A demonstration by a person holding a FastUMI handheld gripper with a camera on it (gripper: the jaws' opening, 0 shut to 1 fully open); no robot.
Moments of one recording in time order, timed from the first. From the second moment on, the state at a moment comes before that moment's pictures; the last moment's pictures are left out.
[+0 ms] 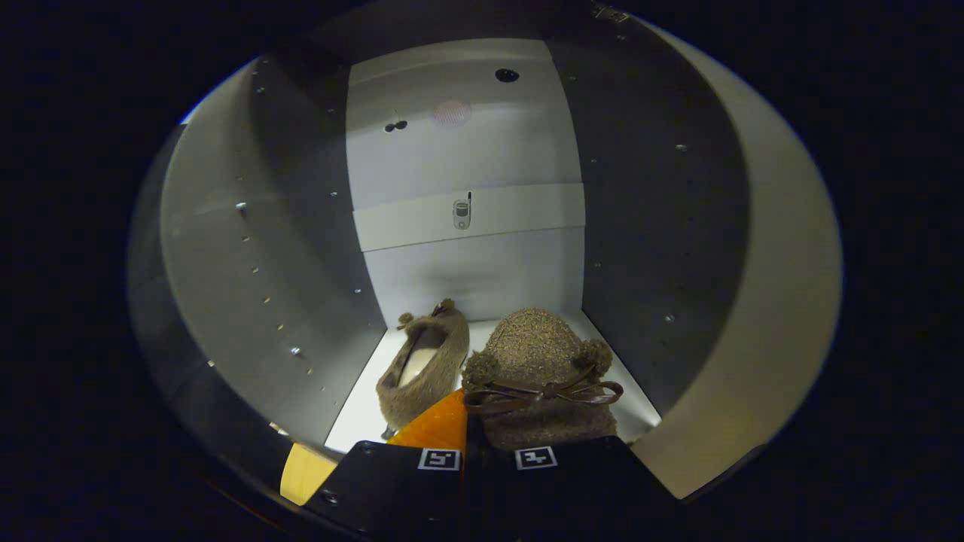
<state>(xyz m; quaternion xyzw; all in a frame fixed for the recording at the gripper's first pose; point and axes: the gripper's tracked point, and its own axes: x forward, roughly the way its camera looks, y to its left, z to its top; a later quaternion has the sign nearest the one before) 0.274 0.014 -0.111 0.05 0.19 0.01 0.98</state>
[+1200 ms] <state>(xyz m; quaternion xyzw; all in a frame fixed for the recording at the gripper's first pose) 0.357 0.004 -0.162 0.05 0.30 -0.02 0.95</state>
